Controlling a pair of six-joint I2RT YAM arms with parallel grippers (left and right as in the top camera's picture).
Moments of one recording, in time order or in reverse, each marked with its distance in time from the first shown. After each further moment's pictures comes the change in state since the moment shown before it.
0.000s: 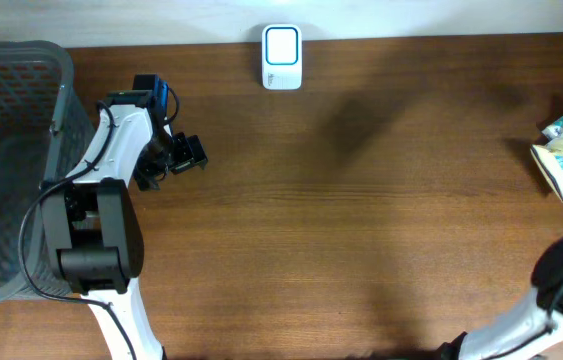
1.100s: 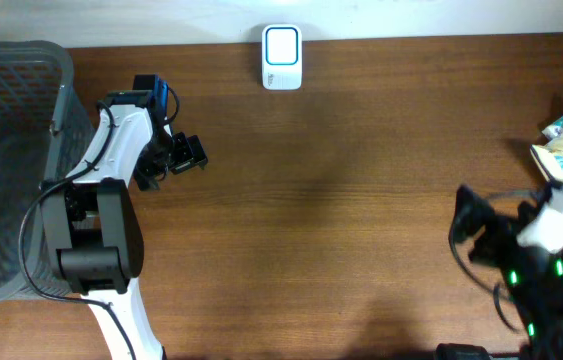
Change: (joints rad) left arm 0.000 0.000 0.000 -0.001 0.000 0.000; right arm 0.477 -1.367 -0.838 -0.100 -0.364 0.027
